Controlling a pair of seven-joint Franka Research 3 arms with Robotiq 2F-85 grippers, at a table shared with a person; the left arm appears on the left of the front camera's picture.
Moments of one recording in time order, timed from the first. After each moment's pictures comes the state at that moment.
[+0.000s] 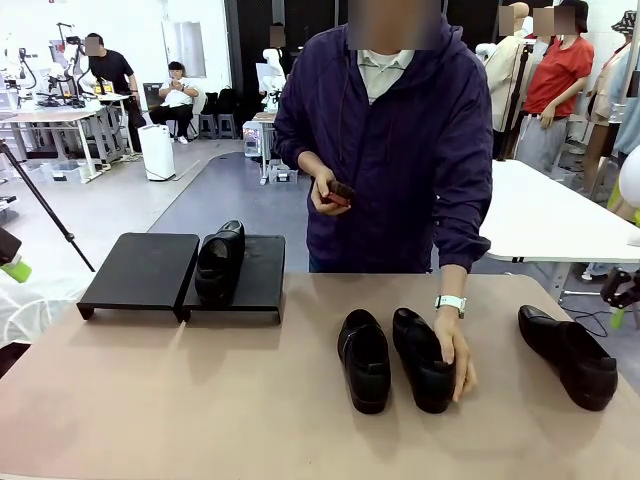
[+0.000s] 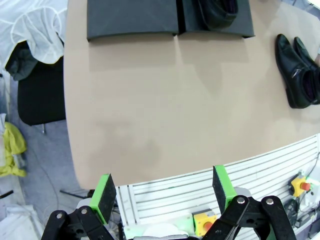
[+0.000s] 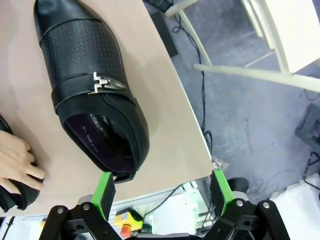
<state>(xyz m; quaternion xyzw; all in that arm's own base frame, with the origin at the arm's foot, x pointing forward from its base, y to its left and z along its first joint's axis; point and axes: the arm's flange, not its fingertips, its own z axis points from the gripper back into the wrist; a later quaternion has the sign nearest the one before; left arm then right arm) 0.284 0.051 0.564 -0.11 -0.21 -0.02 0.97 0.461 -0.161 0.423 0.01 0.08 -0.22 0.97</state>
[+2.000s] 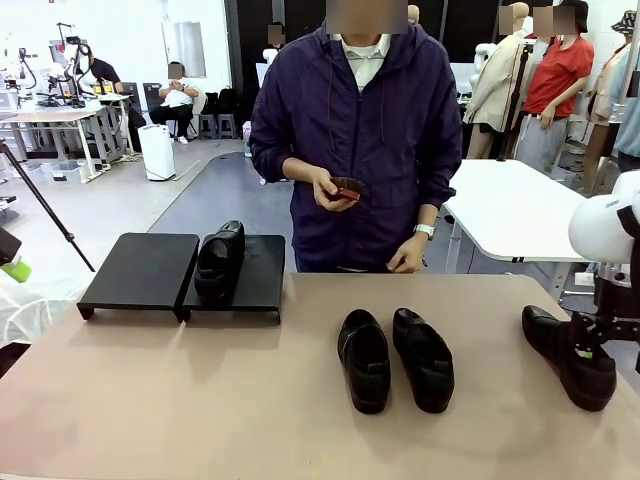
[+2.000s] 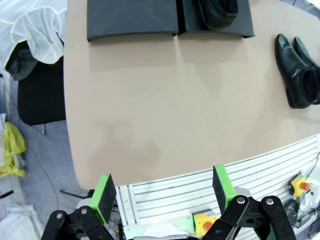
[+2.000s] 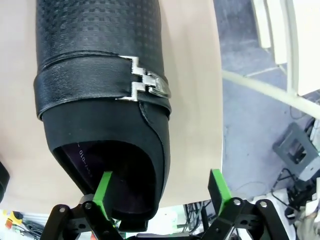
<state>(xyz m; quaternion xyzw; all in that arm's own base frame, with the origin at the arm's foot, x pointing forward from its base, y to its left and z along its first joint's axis) 0.284 0.051 0.564 -0.11 -0.21 -0.02 0.97 0.464 -0.117 0.345 -0.02 0.11 -0.11 0.99</state>
